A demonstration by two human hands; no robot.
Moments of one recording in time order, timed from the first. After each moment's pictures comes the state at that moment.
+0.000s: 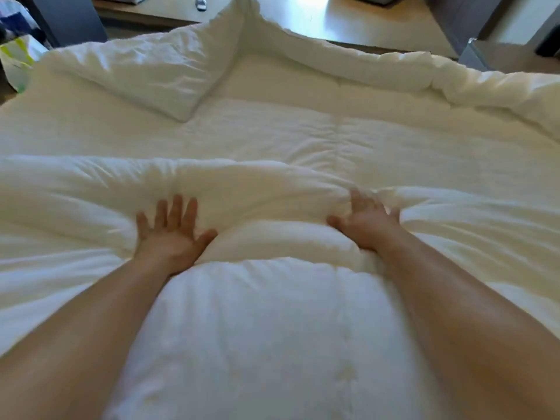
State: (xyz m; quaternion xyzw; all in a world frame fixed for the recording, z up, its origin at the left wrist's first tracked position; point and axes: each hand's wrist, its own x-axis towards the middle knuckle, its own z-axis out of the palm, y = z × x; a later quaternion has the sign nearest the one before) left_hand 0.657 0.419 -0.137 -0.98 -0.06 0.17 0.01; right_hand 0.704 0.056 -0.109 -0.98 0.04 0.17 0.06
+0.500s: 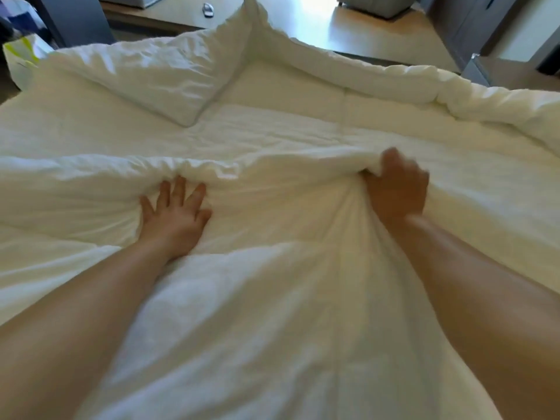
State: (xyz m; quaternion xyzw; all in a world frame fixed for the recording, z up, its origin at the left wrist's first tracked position) left_hand 0.698 0.420 -0.133 -0.99 -0.07 0.07 -0.06; right_hand 0.738 0.059 -0.049 -0.97 0.03 -0.23 0.10
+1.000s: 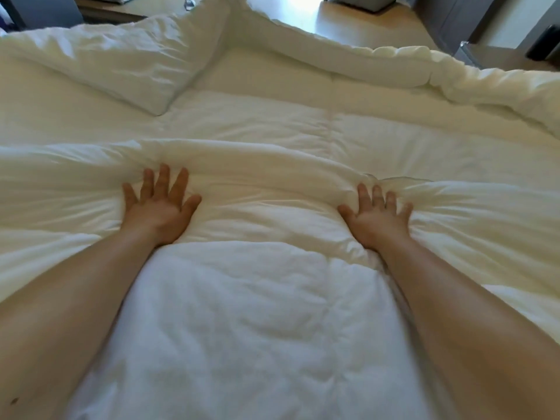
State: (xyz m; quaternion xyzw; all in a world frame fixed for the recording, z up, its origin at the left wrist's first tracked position) left_hand 0.742 0.415 -0.175 -0.99 -0.06 0.08 -0.03; right_hand 0.744 0.021 -0.163 -0.99 0.10 0.13 0.03
